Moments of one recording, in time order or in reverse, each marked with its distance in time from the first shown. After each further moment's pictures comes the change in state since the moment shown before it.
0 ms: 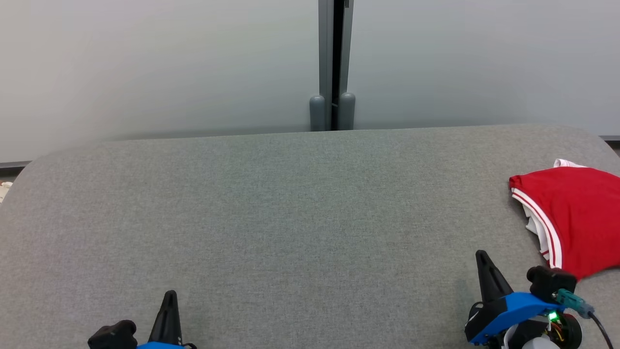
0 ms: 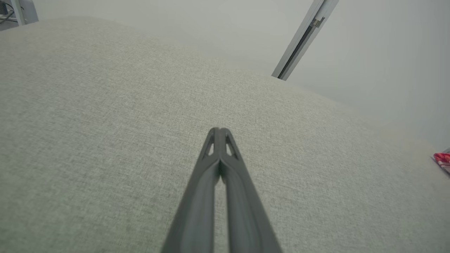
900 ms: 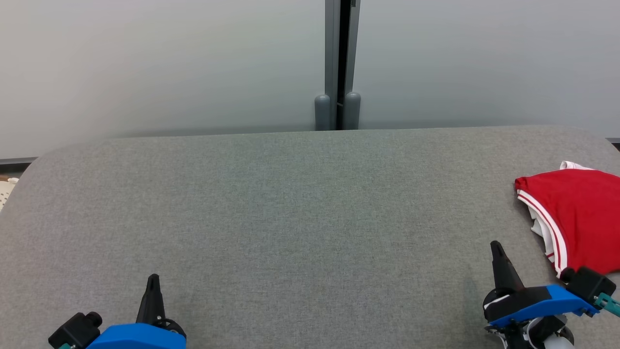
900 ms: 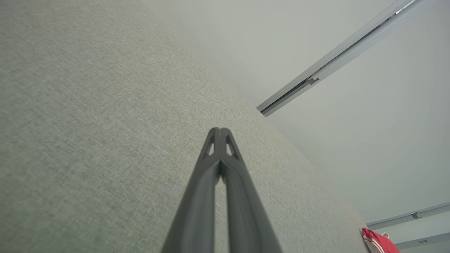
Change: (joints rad) left arm -0.028 0.000 0.052 -0.083 -0.404 -0.007 0.107; right arm 0.035 0.000 -0.019 -0.136 0.452 0.000 0.101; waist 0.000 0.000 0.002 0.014
